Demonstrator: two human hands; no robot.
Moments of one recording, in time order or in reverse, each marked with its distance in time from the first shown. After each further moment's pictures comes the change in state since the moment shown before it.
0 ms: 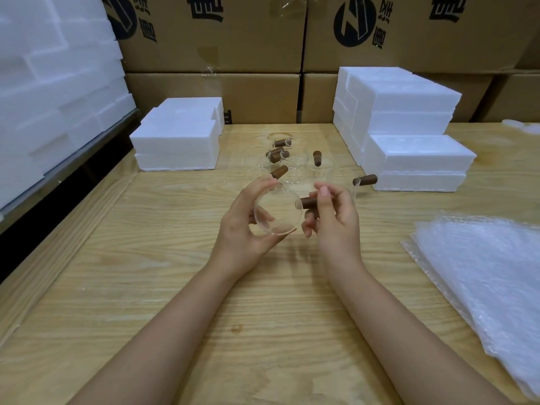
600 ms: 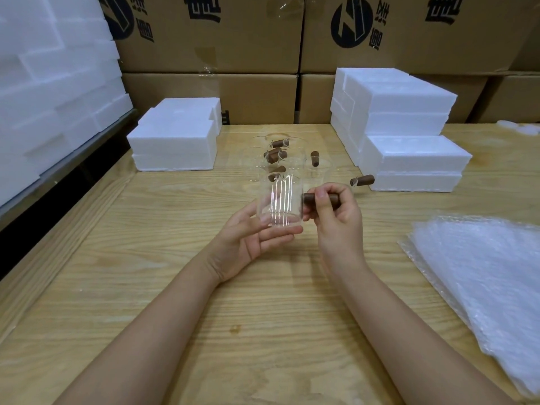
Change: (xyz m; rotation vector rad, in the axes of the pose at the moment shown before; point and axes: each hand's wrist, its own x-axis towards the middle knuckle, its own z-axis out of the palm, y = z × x) left_hand 0.006 0.011 -0.014 -1.002 -0.399 -0.684; right_hand 0.002 -0.005 -0.002 0.148 0.030 -0.077
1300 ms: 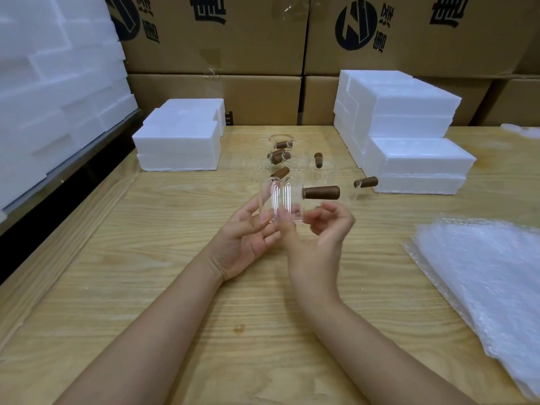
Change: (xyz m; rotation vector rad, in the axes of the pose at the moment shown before) left_hand 0.001 0.002 0.000 -0.105 0.044 0.027; right_hand -0.045 0.007 0.028 -0.262 0.147 -0.096
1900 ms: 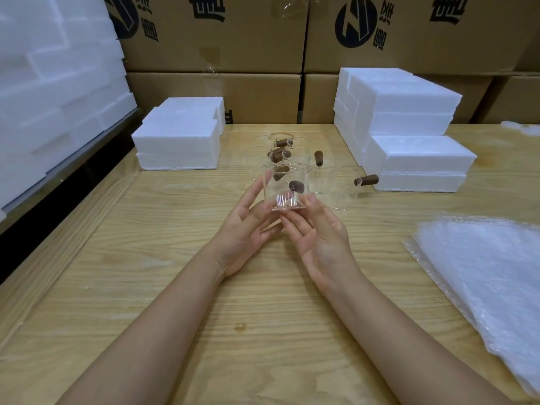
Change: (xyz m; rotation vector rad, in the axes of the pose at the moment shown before) left_hand 0.004 0.002 0.000 0.226 0.087 0.048; right_hand 0.029 -0.001 -0.011 0.741 -0.276 0.588
